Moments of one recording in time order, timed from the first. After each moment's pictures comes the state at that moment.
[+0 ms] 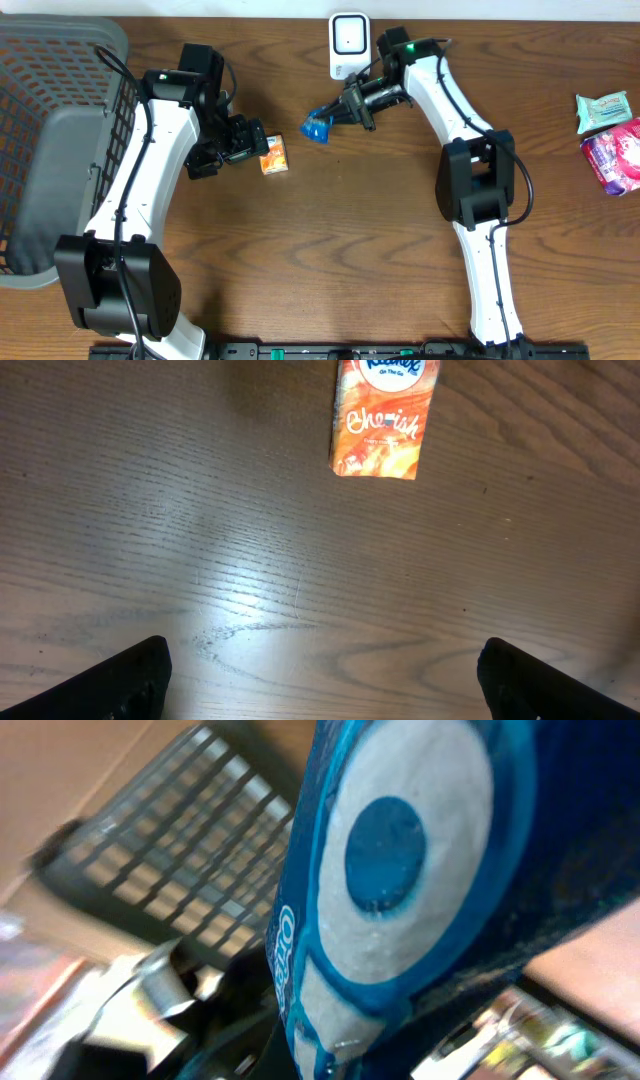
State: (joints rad) left arm -0.12 1.76 1.55 -1.26 0.21 -0.42; right arm 0.27 2.58 2.29 -1.25 -1.30 0.82
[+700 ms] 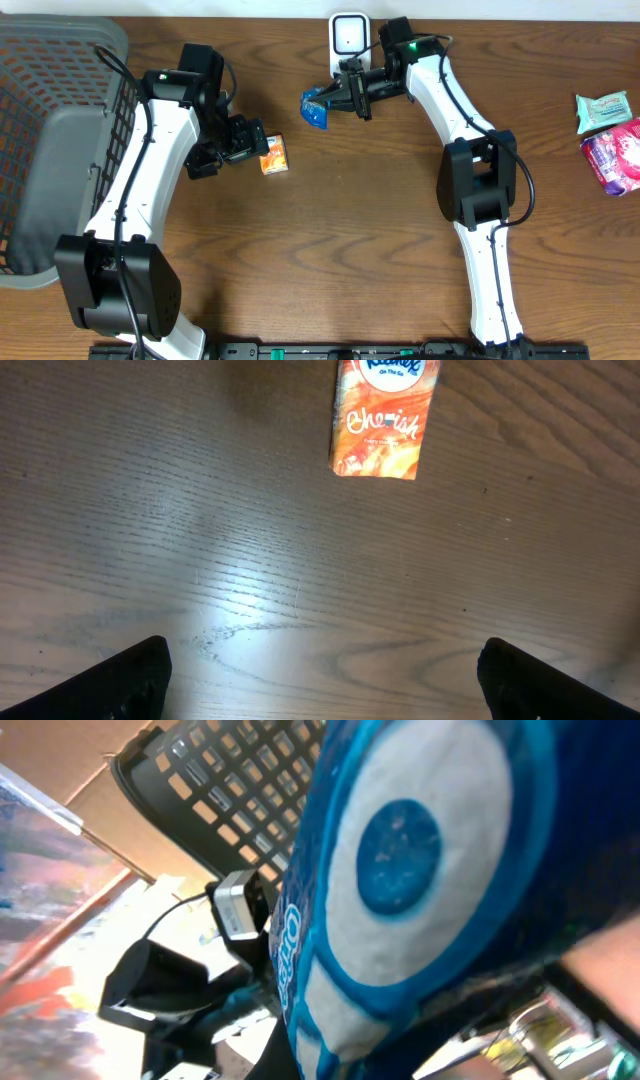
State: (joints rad) left arm -0.12 1.76 1.55 -1.26 0.21 -0.42; right arm 0.27 2.57 2.29 -1.08 -1.47 0.81
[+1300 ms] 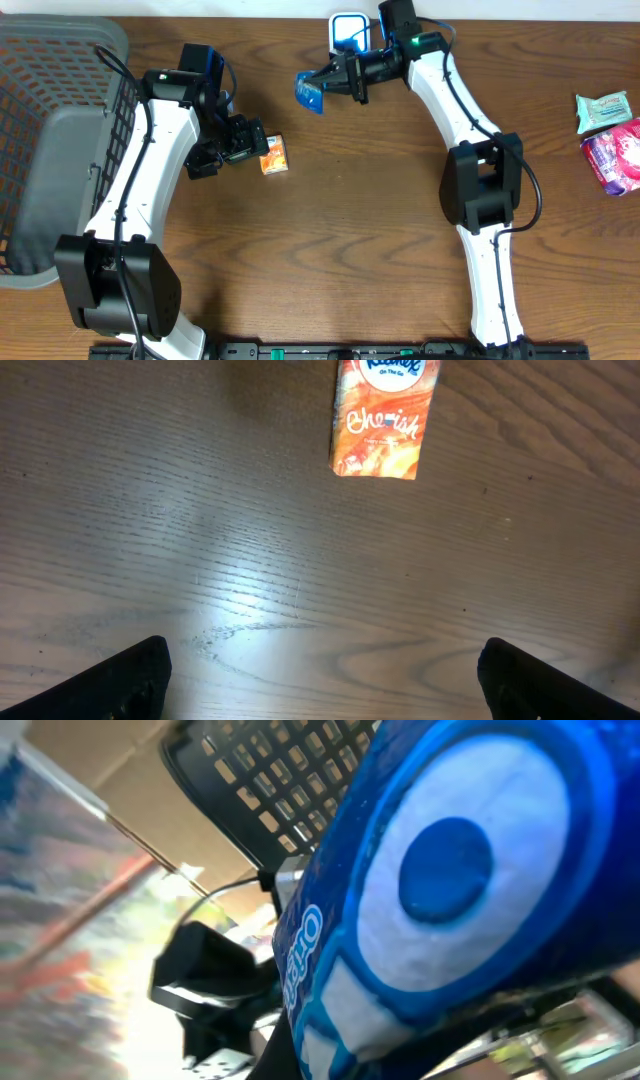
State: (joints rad) left arm -0.12 1.76 1.55 -1.26 0.21 -0.42; right arm 0.27 2.52 2.29 -0.82 -1.51 1.14
